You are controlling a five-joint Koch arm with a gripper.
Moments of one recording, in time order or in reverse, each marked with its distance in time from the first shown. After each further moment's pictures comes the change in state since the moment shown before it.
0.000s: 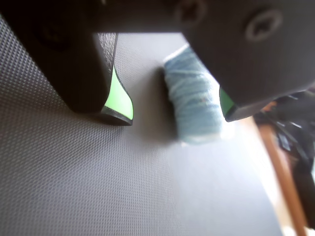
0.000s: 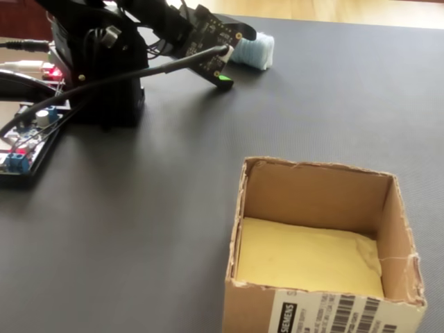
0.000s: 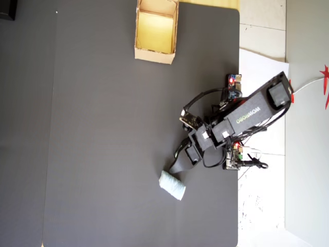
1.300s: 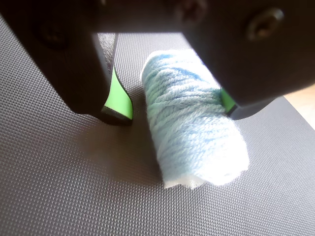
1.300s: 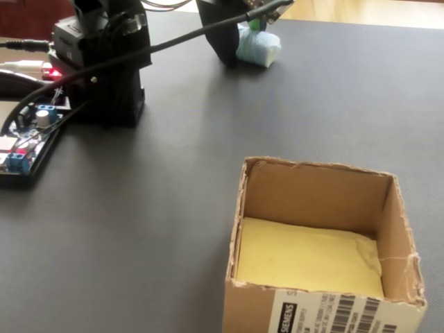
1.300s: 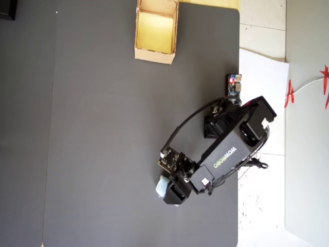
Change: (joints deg) arm -10.9 -37.0 -43.1 31.6 -2.5
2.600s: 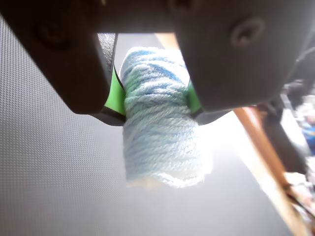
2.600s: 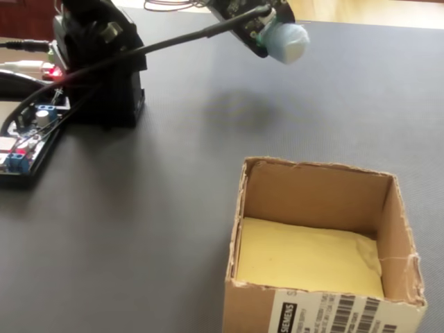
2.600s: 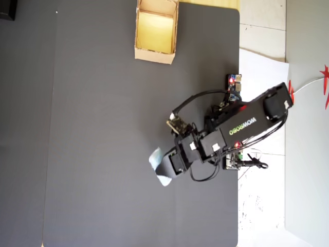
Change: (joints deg) arm 21.4 27.4 17.5 -19.2 -5.3
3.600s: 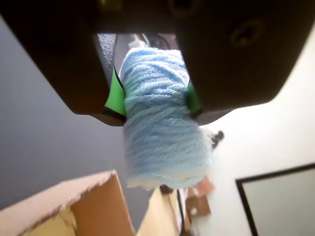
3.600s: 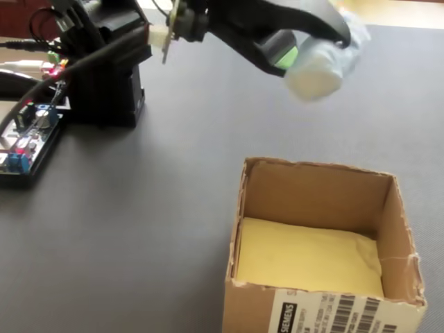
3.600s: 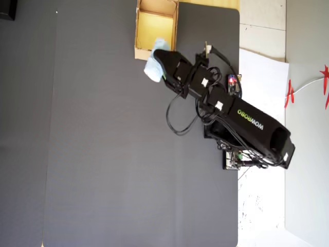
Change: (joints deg) arm 58.9 4.3 -5.4 -15.1 -8.0
